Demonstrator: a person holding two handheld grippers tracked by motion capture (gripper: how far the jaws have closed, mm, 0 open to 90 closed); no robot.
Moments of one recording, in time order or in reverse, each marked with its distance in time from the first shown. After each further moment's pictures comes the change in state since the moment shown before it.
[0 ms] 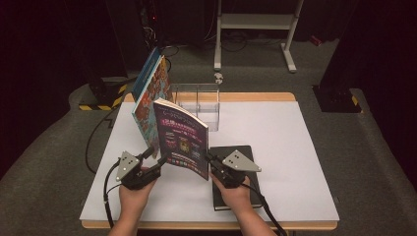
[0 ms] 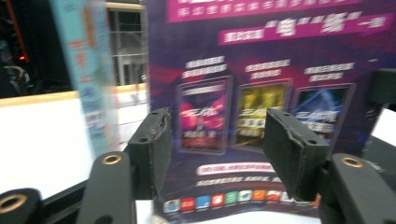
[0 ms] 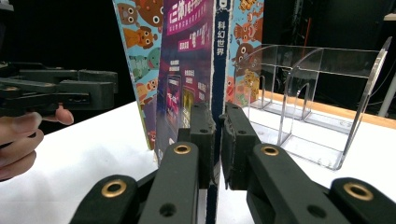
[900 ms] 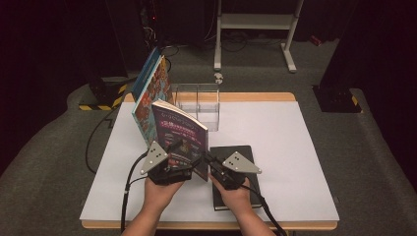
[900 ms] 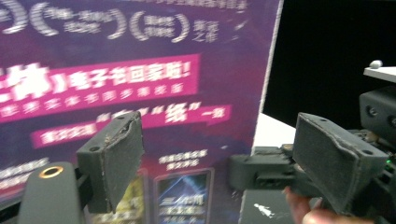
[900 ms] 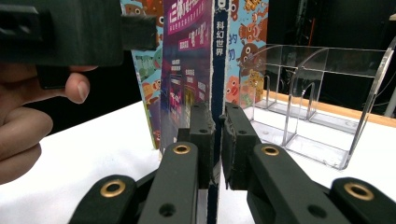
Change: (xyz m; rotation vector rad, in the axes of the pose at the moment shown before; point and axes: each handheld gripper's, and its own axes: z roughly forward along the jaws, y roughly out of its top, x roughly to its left) left arm -0.082 0.015 0.035 0.039 -0.199 -0.034; right arm 0.002 -0.002 -0.003 -0.004 0.018 0.005
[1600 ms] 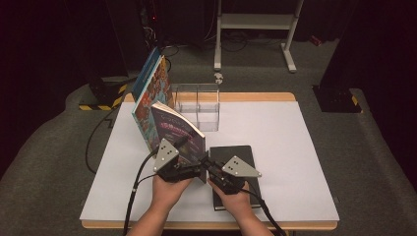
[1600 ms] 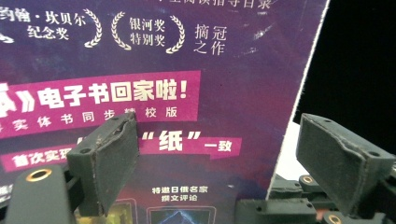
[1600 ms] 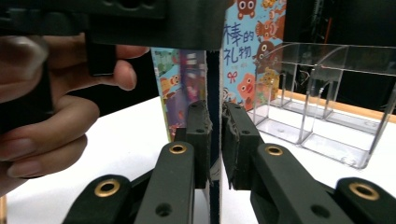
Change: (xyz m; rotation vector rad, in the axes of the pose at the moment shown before) left arm -0.008 -0.006 0.016 -0.013 0.052 0.019; right arm 0.007 -0.005 -0.005 0.001 0.054 -0.006
